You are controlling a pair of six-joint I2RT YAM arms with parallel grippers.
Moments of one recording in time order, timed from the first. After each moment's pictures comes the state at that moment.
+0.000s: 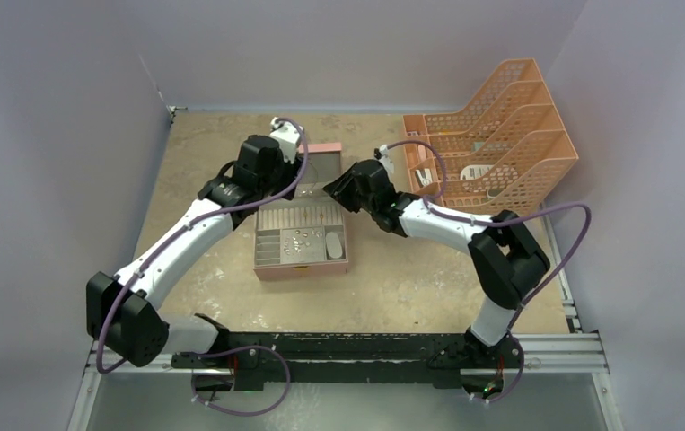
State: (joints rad) left arm -0.50 1.34 1.16 -0.41 -0.16 0.01; right arm 0.73 1.71 1.09 0.11 0.14 1.21
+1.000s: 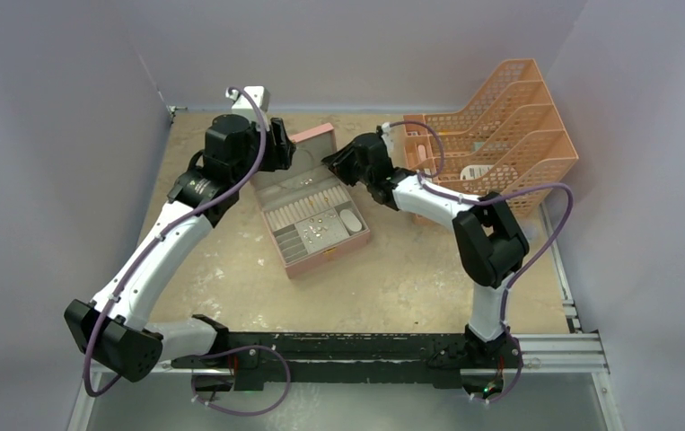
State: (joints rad) left arm -0.44 1.24 1.31 -0.41 -0.11 -0.29; right arm 0.63 1.90 1.35 0.08 0.09 1.25
